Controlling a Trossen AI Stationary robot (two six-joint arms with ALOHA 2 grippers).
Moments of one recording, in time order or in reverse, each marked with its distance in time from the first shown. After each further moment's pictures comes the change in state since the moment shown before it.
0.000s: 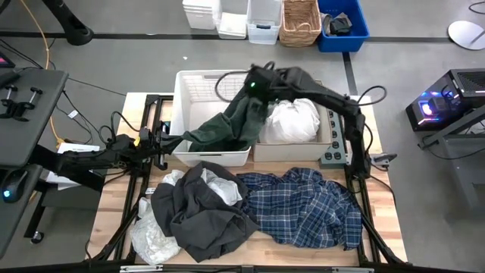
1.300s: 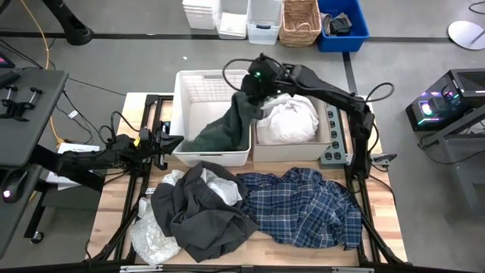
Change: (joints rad) left arm 0.000 0.000 0.000 0.000 0.000 0.000; right arm -0.058 -0.073 -0.190 0.383 -0.318 -0.216
